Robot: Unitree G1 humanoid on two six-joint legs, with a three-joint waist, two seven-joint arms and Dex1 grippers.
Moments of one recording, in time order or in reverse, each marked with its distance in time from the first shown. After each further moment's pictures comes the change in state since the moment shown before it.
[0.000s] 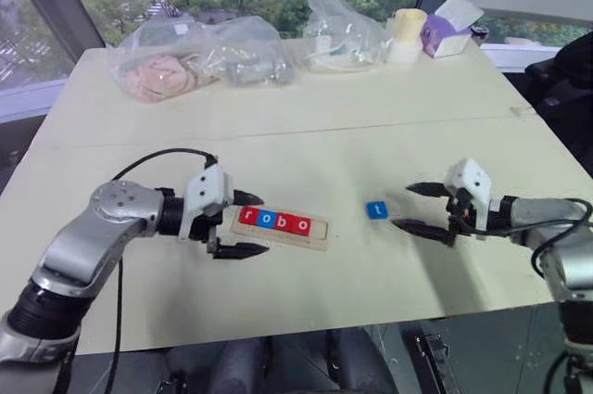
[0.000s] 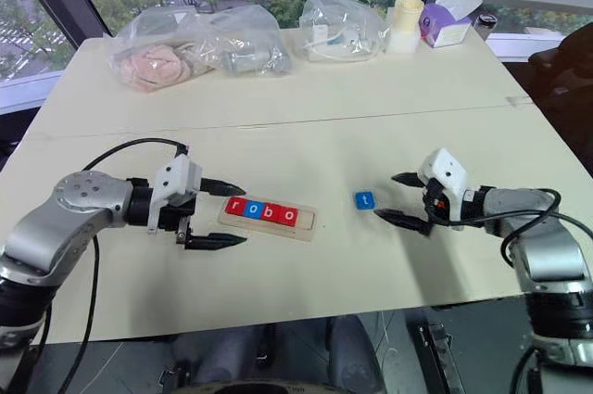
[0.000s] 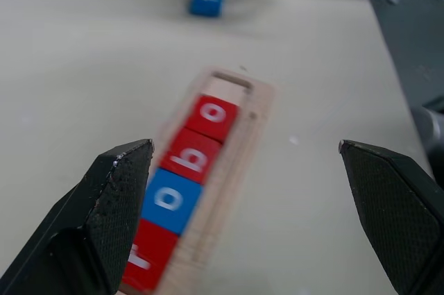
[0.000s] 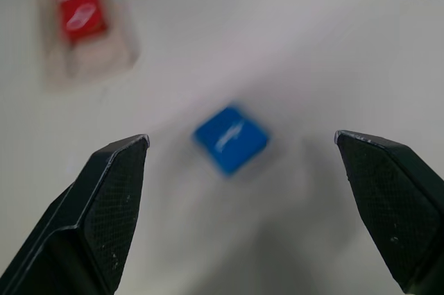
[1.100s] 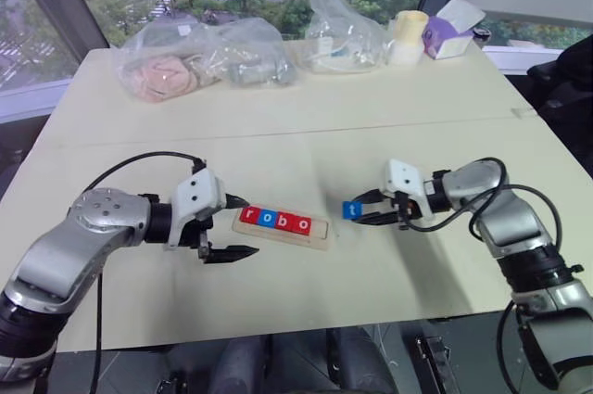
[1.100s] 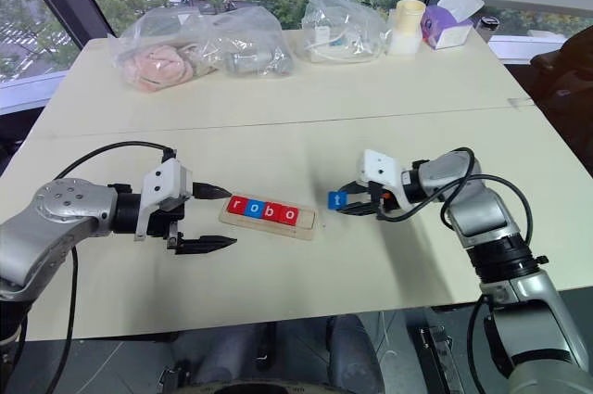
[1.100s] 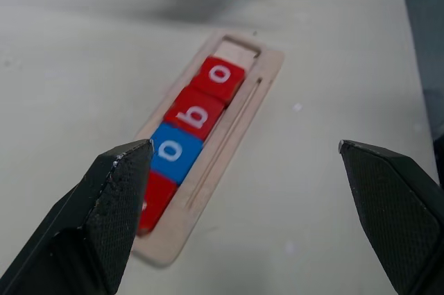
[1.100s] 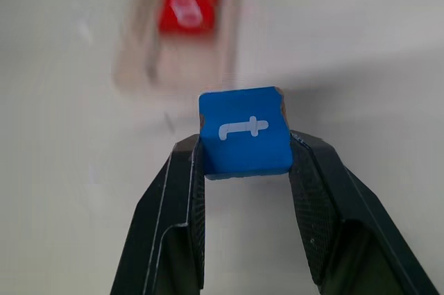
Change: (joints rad) left arm 0.061 0.076 0.052 -0.066 -0.021 0.071 0.099; right arm -0.265 0.144 0.297 -0.069 -0.150 0.085 0.061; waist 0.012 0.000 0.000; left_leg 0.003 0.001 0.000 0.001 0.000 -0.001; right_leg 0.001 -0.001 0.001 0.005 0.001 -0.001
